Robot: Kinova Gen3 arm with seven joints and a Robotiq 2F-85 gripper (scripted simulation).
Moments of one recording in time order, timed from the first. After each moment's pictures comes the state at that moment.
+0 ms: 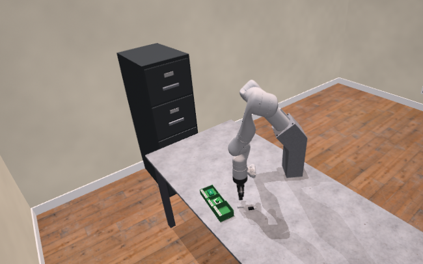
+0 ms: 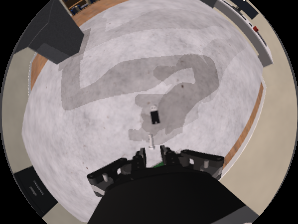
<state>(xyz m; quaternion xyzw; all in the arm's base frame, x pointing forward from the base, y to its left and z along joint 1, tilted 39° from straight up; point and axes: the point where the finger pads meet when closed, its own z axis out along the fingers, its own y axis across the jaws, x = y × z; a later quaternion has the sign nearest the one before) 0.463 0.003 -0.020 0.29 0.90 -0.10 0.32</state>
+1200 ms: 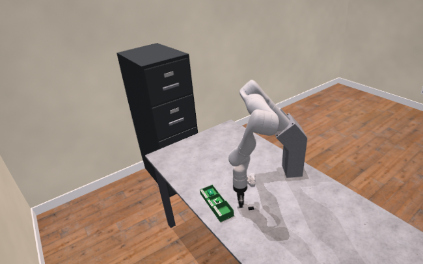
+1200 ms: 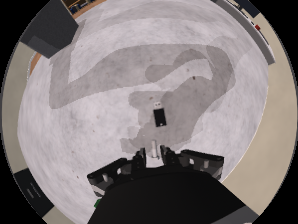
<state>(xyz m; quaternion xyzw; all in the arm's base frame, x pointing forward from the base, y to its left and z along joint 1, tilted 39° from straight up) 0.492 -0.024 -0.069 0.29 0.90 -0.11 0.32</state>
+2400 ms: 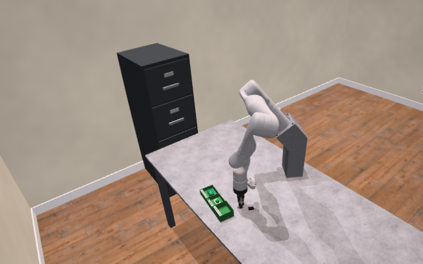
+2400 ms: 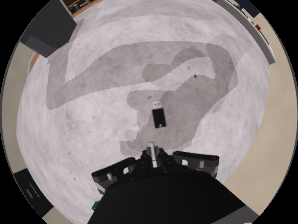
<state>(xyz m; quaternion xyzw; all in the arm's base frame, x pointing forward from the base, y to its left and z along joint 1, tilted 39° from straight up) 0.500 -0.026 -0.078 0.29 0.90 -0.10 0.32</state>
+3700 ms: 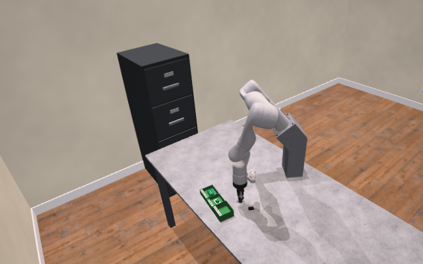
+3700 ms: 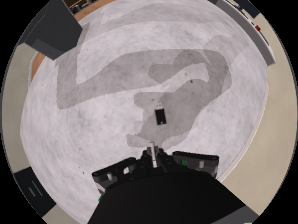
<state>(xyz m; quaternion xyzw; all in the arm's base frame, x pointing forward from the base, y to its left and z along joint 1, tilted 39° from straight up) 0.478 -0.017 -0.049 0.29 0.90 -0.11 0.31</state>
